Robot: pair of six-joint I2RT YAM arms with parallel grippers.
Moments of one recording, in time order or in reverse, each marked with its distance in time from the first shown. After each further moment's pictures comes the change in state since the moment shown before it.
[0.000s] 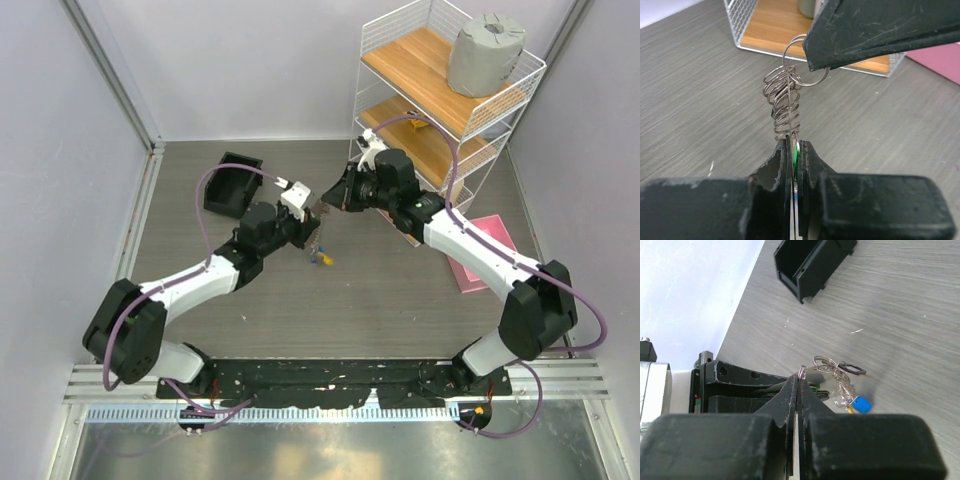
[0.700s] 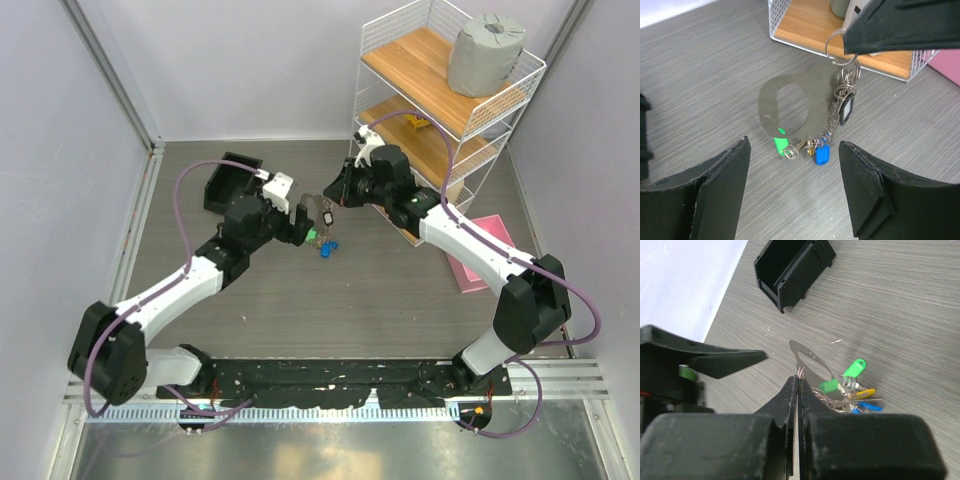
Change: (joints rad) left arm 0.060 -0.065 0.068 -0.194 -0.056 -0.005; right arm -0.001 0.066 0.063 -0.003 0.084 -0.076
